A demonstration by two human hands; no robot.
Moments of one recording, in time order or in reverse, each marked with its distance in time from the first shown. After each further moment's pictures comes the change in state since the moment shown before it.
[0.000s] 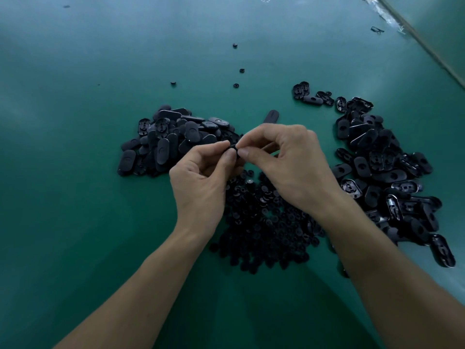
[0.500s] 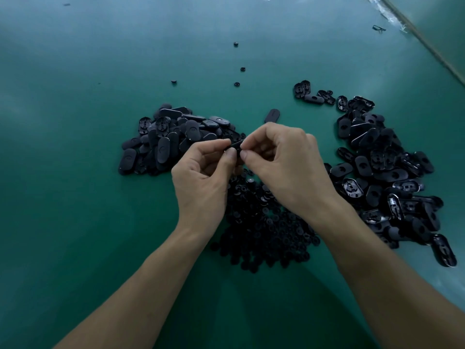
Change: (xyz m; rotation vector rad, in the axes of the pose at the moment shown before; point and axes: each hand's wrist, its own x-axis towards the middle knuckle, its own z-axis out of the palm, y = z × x) left_hand 0.000 0.000 0.000 0.054 0.003 0.028; right_hand -0.004 -0.002 0.008 -0.031 0.060 0.034
